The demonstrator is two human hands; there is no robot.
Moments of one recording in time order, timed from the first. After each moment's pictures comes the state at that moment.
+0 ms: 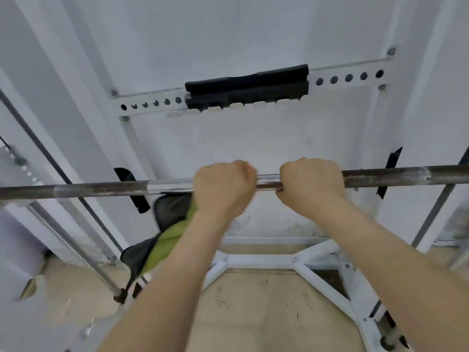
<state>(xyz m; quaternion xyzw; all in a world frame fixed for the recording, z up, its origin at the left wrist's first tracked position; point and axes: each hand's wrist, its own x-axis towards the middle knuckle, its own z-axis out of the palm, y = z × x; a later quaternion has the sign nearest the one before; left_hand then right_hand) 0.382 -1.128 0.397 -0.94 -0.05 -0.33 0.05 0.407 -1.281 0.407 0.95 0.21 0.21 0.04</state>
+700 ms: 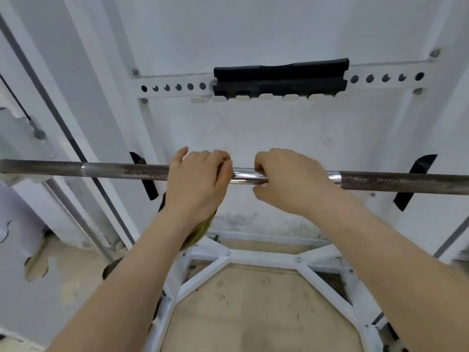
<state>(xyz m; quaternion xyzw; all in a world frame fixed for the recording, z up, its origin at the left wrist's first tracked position) 0.350 -1.005 0.393 -0.95 -0.01 -0.31 -0.05 0.388 -1.183 0.421 0.94 0.31 0.13 -0.07</state>
